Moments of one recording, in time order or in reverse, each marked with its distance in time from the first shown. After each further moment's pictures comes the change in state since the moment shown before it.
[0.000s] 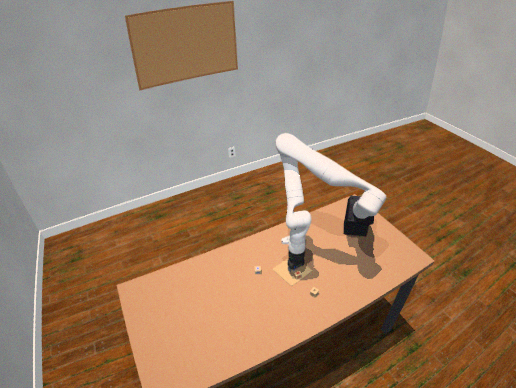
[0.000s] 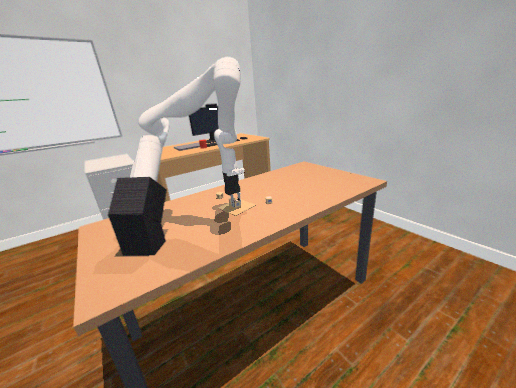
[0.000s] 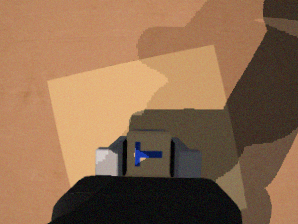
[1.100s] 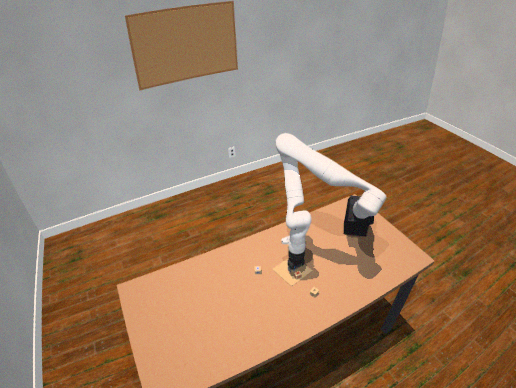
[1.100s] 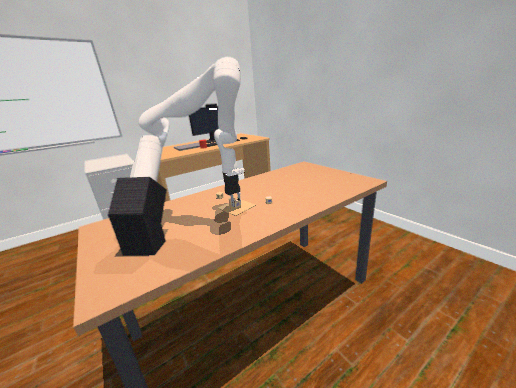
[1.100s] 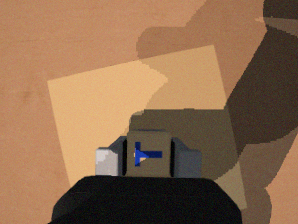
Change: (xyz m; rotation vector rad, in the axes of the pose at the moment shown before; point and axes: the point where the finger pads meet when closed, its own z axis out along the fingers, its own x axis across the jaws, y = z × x) arm 0.000 0.000 0.000 0.000 0.000 0.000
